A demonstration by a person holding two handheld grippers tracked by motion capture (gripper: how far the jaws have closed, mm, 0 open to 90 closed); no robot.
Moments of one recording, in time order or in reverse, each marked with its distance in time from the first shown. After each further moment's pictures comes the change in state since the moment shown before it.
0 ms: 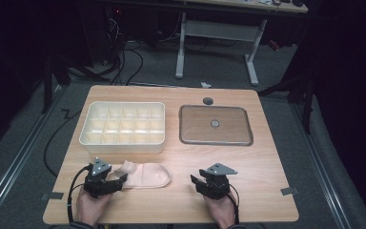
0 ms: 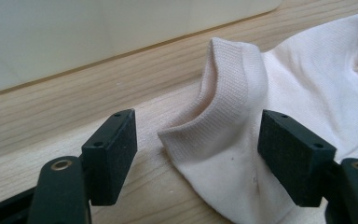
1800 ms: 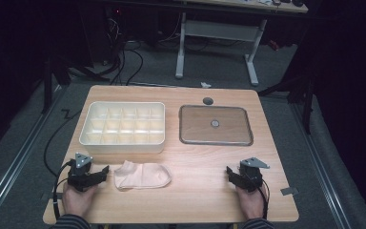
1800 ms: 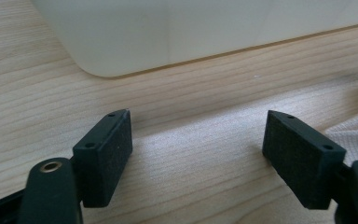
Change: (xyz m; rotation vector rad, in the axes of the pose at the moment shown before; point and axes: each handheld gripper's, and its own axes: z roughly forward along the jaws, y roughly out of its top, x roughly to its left) left arm 0.054 -0.010 -0.002 0.007 0.179 -0.079; right arm -0.102 -0.026 -0.028 0.046 -0.316 0.115
